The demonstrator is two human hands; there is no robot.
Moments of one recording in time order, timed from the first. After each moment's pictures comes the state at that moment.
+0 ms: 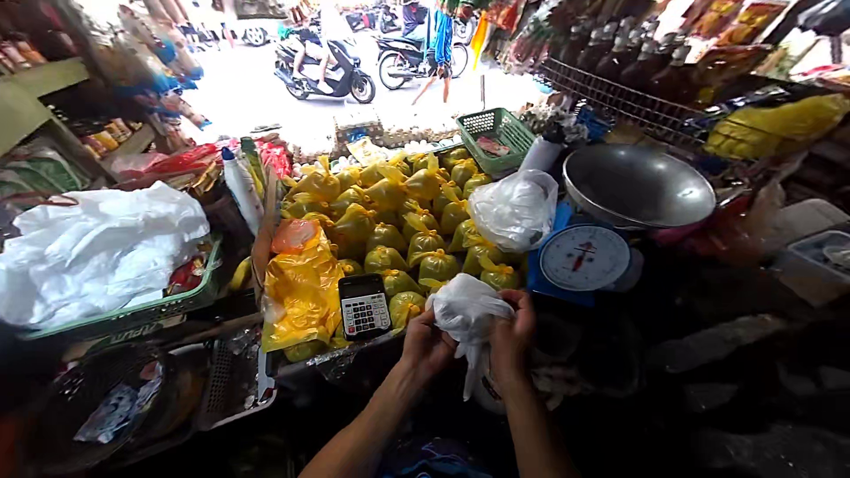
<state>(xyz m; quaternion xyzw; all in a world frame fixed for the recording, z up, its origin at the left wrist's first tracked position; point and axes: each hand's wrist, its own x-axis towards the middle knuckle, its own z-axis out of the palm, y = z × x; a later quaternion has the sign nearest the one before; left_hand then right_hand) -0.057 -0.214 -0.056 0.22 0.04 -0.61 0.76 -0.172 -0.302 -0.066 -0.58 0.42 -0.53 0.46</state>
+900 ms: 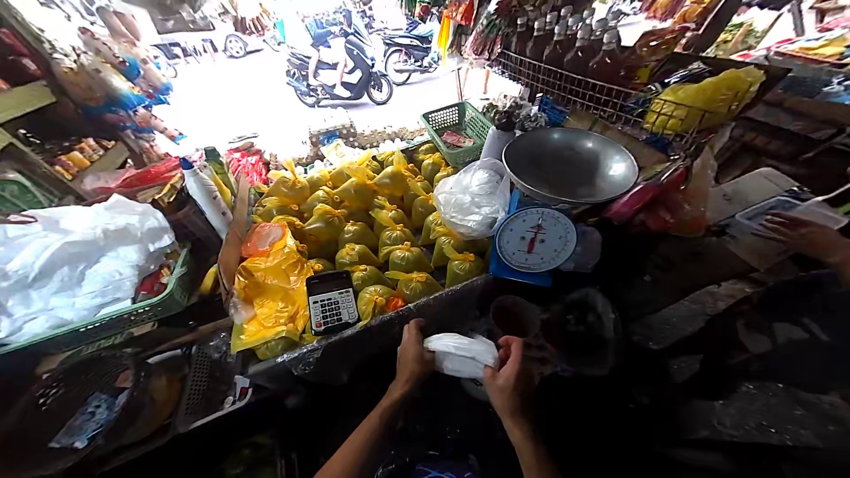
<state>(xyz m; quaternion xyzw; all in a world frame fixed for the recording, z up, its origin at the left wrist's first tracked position) -0.127 -0.226 -0.181 0.82 -0.41 -0.25 0.31 -0.322 -0.279 -0.138 -0.71 0.58 -0.30 0.28</state>
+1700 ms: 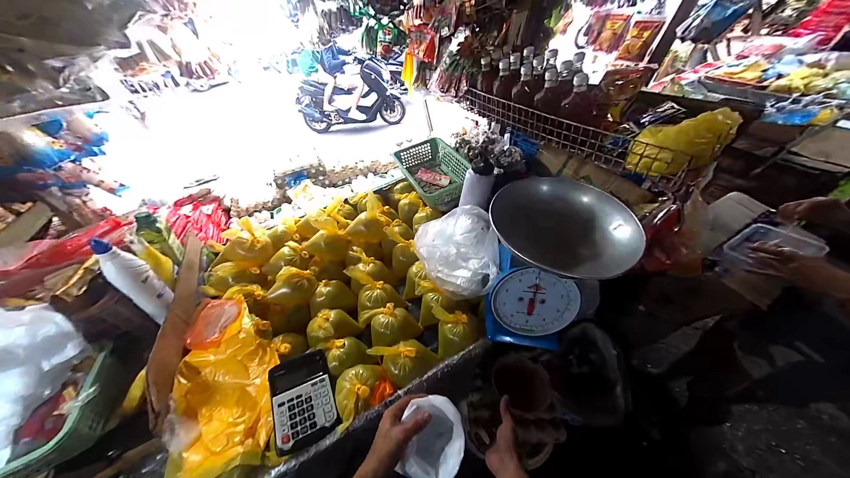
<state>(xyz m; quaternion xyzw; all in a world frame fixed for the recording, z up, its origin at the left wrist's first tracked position) -0.046 -0.276 -0.185 0.57 -0.31 -0.55 0.52 -0.262 -0.383 -0.304 -0.08 0.62 -0.37 0.69</state>
